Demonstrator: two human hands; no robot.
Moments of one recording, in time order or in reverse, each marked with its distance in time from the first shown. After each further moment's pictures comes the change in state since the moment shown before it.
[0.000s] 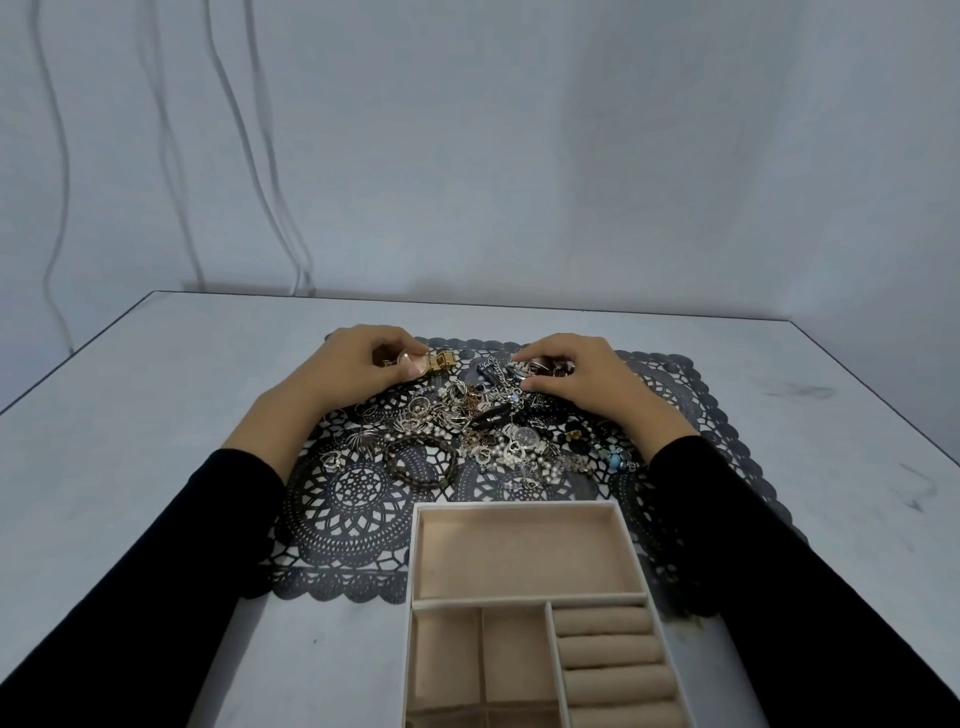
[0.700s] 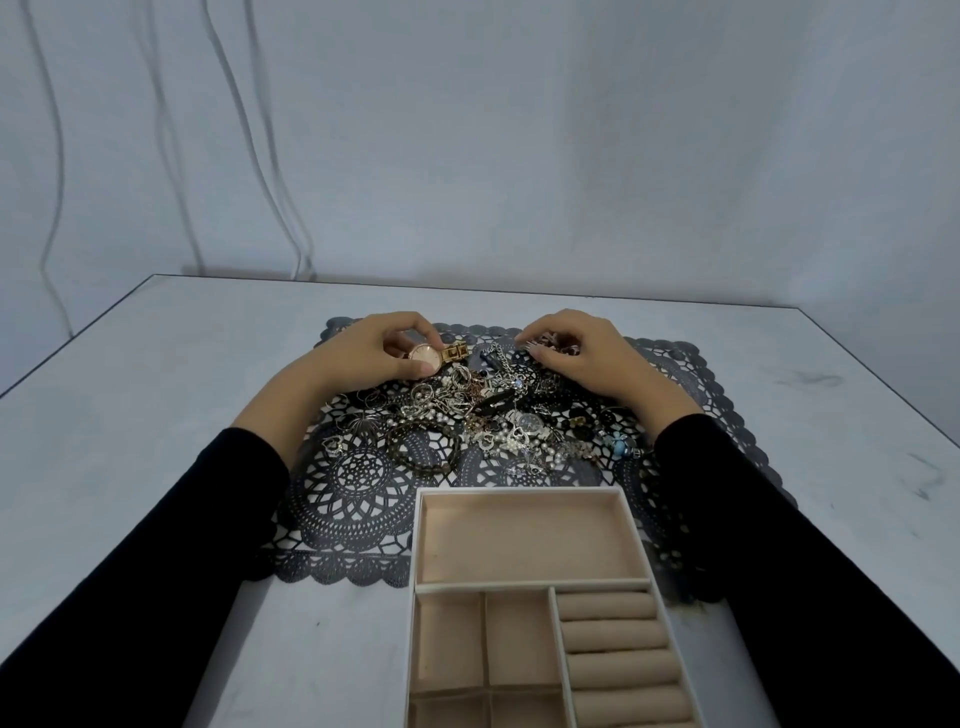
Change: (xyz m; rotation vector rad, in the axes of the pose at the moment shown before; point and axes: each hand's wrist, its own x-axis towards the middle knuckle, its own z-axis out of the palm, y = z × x) left_hand 0.001 0.009 0.003 -0.179 -0.165 -0.069; right_hand 0.006 0.005 -0.003 -0.038 -0.002 -0.073
